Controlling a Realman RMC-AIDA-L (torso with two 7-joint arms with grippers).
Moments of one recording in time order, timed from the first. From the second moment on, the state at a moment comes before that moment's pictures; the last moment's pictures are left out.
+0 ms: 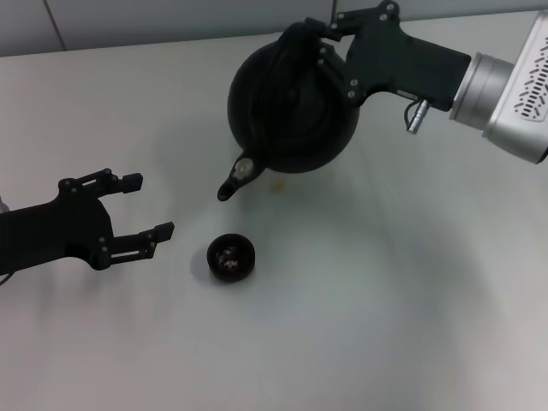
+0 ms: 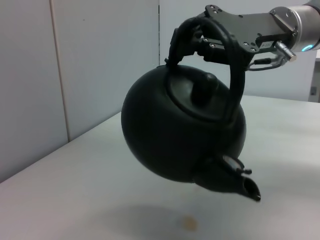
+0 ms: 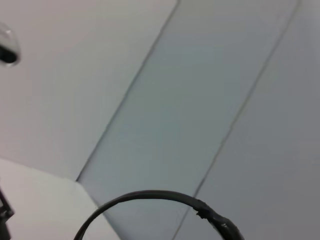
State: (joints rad) left arm -0.34 -2.06 1.04 0.81 1.76 1.39 -1.19; right arm 0.62 2.09 -0.77 -0.43 -1.48 -1.34 0.45
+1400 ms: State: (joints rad) left arm -0.32 -2.06 1.06 0.81 1.76 1.49 -1.18; right arm 0.46 2.08 -0.77 -0.33 -1.31 -1.13 0.98
